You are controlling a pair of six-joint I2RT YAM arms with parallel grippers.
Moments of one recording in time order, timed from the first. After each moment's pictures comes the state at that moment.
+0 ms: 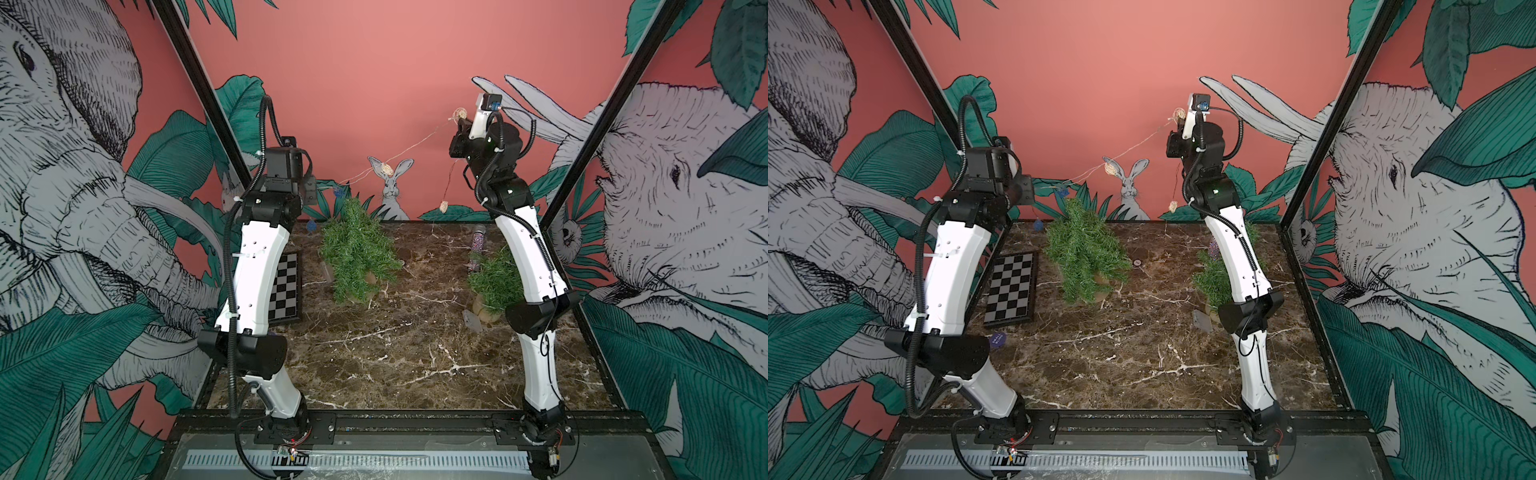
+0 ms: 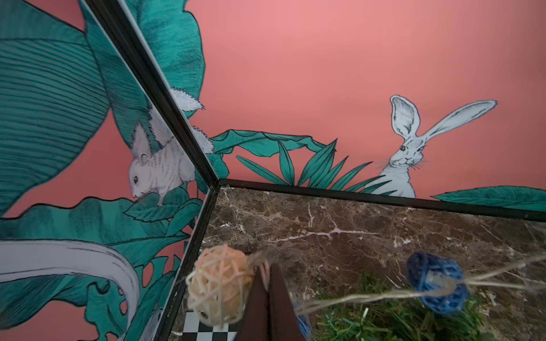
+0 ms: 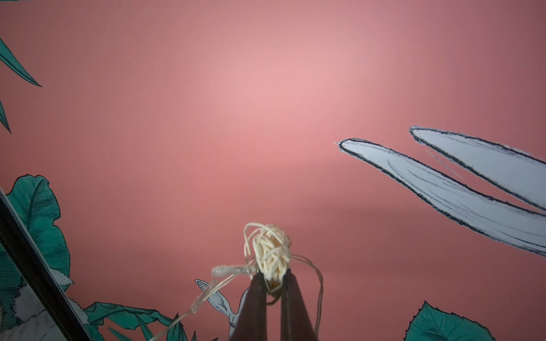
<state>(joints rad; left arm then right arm) -0.18 1.73 2.15 -0.89 -0.30 -0.04 0.39 2.20 2.75 -0.39 0.21 0.08</state>
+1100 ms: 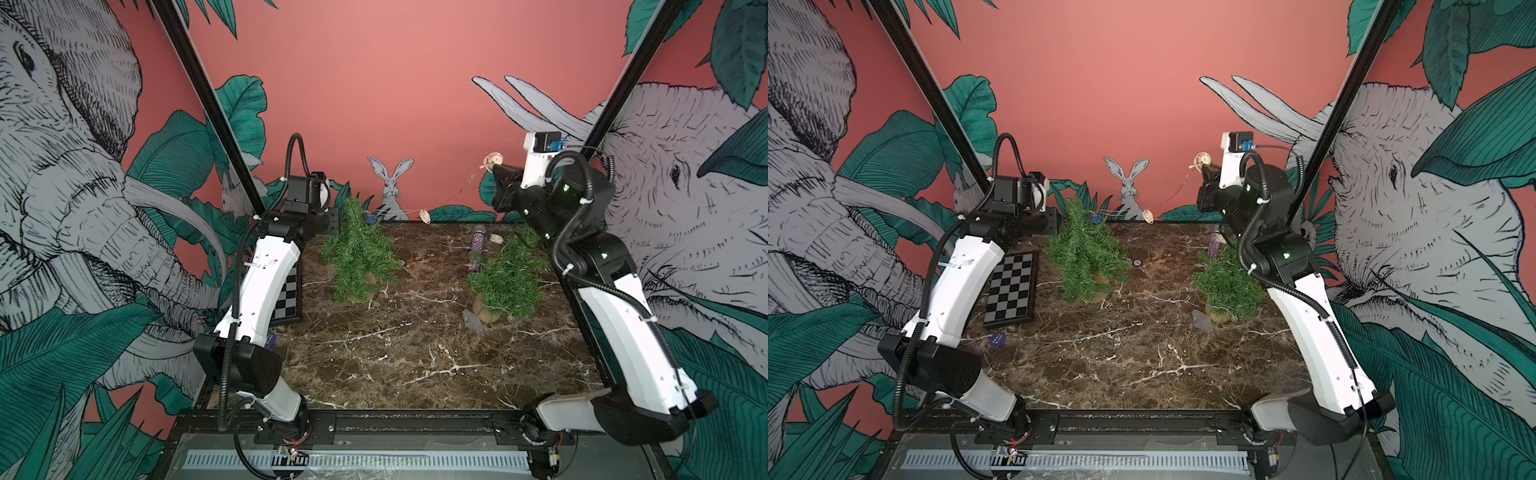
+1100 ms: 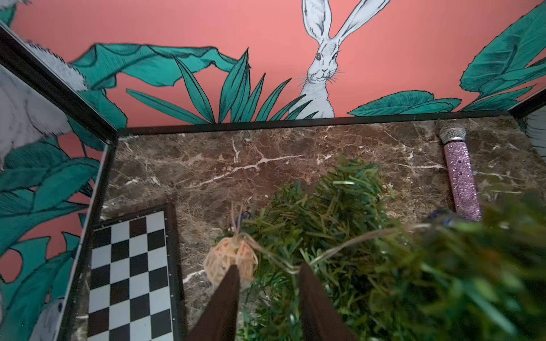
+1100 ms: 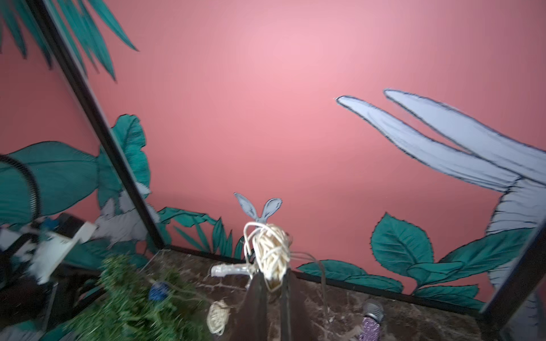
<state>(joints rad) -0.23 1.57 1.80 -0.86 -0.04 -0.10 0.50 1.33 1.82 -0.51 0.09 0.11</state>
